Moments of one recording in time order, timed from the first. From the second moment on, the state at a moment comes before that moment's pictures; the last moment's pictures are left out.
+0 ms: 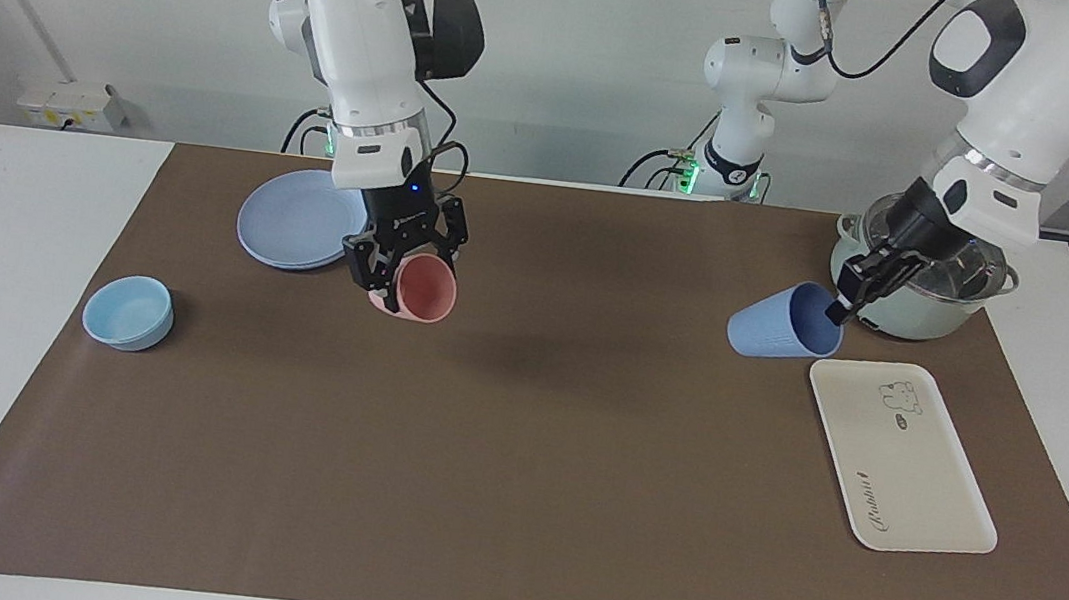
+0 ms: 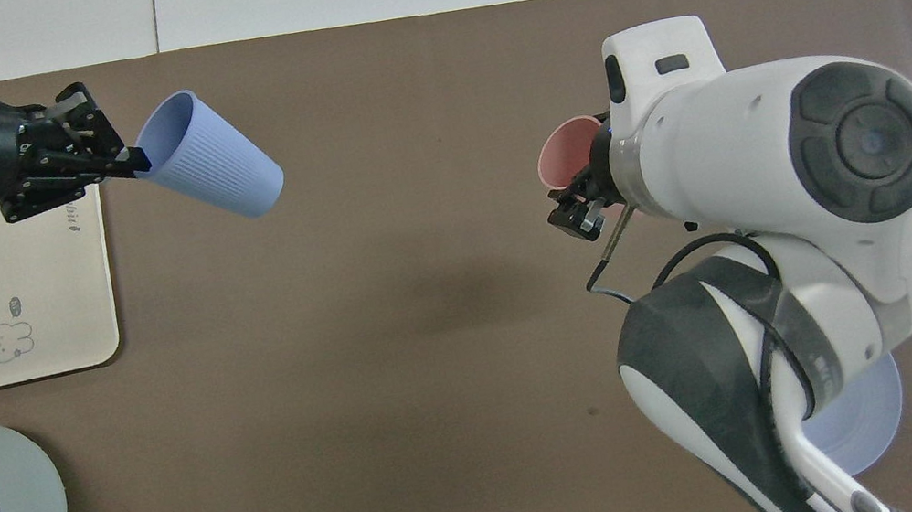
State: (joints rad) left arm -0.02 0.15 -0.04 -1.43 -0.19 1.78 -0.49; right arm 0.26 0.08 0.06 -1.80 0.10 2.32 -0.48
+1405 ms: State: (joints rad) left arm 0.30 0.28 -0.04 -1.78 -0.18 2.43 0.24; right arm -0.13 0.24 0.06 -2.08 1.64 2.45 -2.13
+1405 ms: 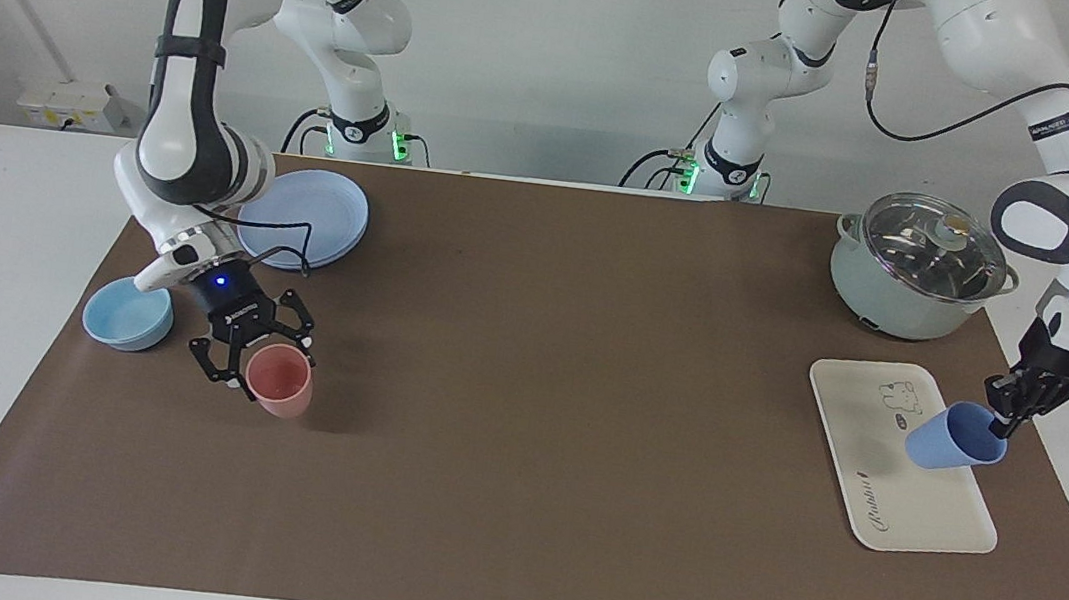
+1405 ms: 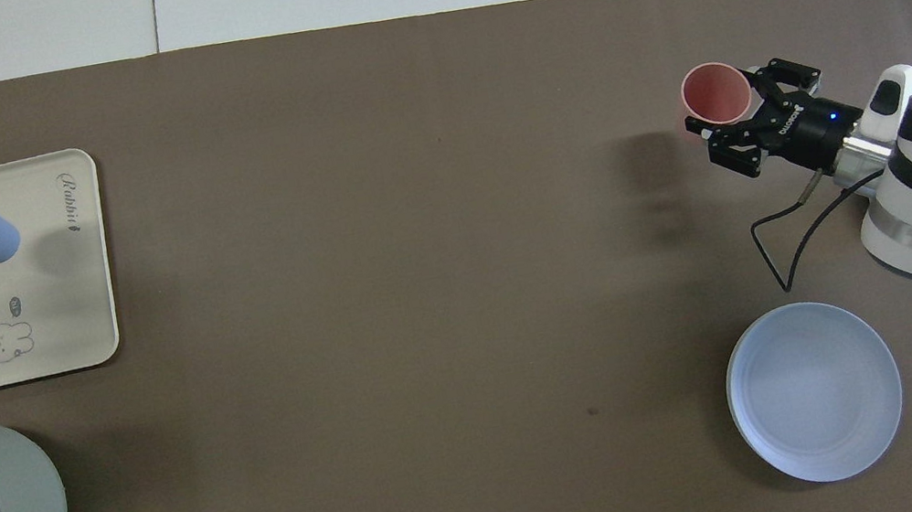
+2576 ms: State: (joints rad) left arm 0.23 0.33 -0.06 -1.66 -0.18 2.28 0.24; right arm -0.19 0.27 0.07 -2.12 1.85 2.36 -2.36
